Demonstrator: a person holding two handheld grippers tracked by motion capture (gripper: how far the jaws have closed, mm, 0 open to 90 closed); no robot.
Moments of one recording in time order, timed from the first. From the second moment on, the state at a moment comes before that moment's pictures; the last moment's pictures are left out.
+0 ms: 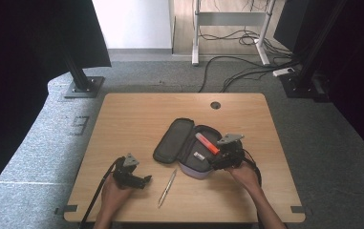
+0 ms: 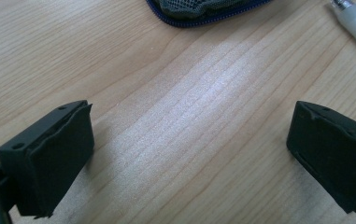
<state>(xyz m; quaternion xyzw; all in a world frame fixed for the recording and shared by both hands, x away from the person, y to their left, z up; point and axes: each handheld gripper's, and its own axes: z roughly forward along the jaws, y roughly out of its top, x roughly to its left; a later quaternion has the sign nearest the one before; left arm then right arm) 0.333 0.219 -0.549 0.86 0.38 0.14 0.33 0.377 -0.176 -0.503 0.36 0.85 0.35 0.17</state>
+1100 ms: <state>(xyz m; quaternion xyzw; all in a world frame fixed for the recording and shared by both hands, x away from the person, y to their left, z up) 0.333 0.219 -0.549 0.86 0.37 0.14 0.32 0.349 -0.230 -0.524 0.40 0.83 0.34 0.18</state>
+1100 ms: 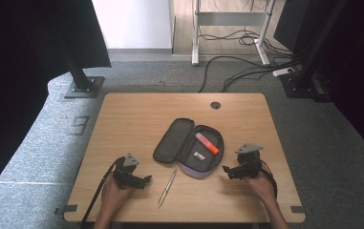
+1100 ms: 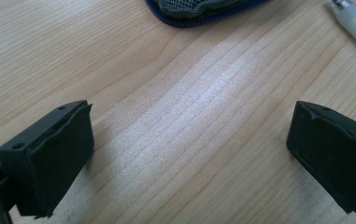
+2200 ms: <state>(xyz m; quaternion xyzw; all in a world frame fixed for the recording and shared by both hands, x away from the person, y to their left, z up) 0.323 0.216 -0.541 0.85 0.38 0.16 0.32 0.336 -0.254 -0.557 0.42 0.82 0.35 0.17</state>
